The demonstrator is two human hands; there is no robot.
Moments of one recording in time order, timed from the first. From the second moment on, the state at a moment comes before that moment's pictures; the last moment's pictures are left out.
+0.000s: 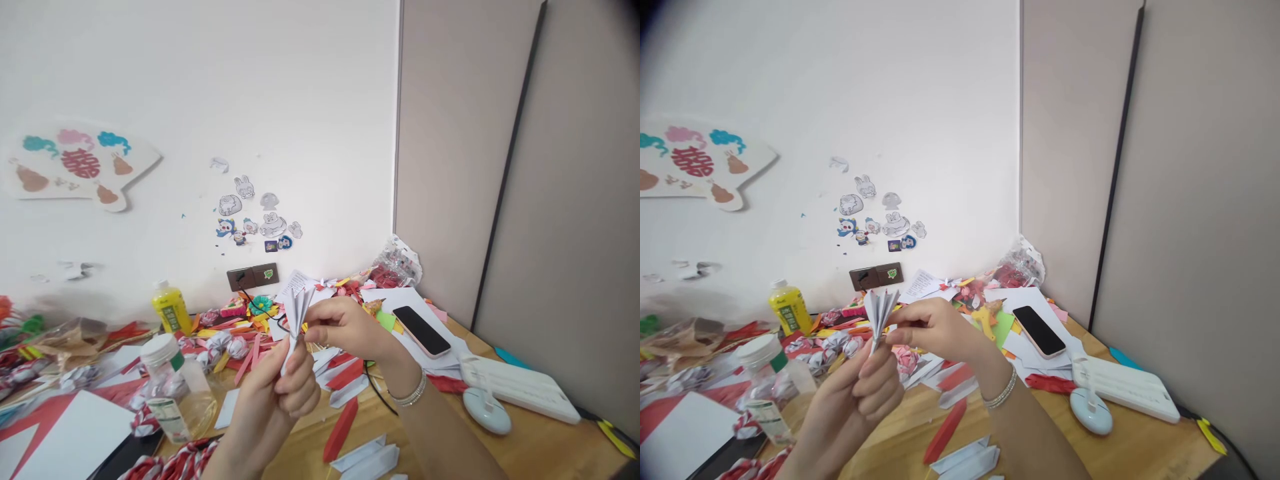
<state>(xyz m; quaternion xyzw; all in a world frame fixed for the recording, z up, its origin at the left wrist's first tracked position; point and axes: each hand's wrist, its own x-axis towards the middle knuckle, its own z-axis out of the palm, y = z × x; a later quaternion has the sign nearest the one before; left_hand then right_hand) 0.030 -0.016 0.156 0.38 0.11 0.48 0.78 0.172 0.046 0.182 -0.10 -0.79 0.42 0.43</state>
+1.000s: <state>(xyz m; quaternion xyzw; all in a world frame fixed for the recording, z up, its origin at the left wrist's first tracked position) 0.031 -0.013 0.149 0.41 0.01 0.40 0.82 0.161 0.051 0.172 -0.07 -0.75 0.51 0.41</state>
